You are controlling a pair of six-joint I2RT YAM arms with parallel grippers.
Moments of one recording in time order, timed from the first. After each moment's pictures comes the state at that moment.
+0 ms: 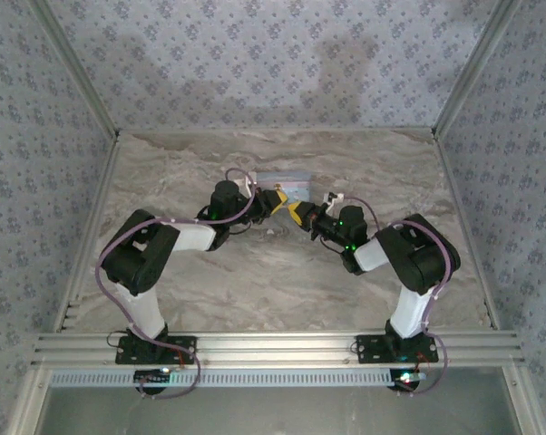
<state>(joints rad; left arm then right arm) -0.59 1.82 0.84 0.76 0.51 -1.27 0.46 1.80 0.51 1.24 -0.47 1.57</state>
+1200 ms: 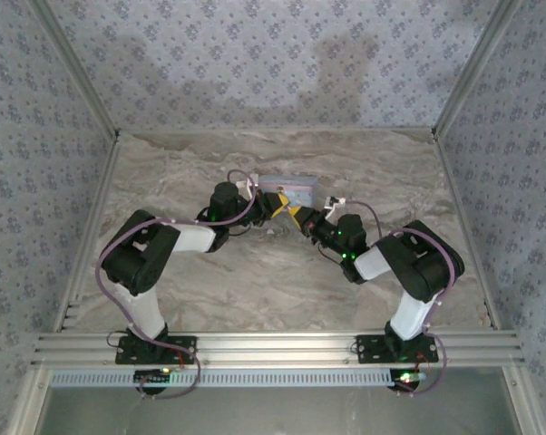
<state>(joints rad) -0.59 1.82 0.82 0.79 0.56 -1.28 0.53 1.74 0.43 1.26 -0.33 1.44</state>
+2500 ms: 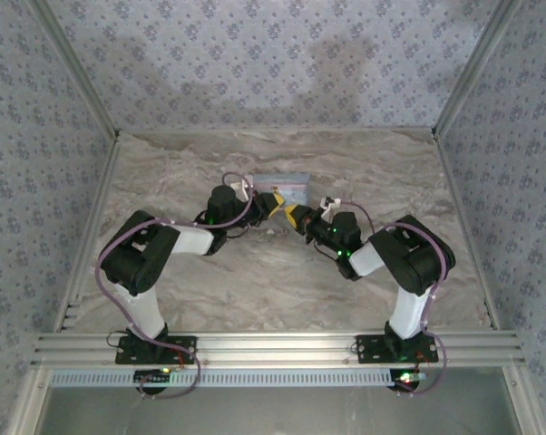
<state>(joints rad) -0.58 1.82 0.78 0.83 0.50 -1.28 0.54 1.81 0.48 1.28 -0.34 1.56</state>
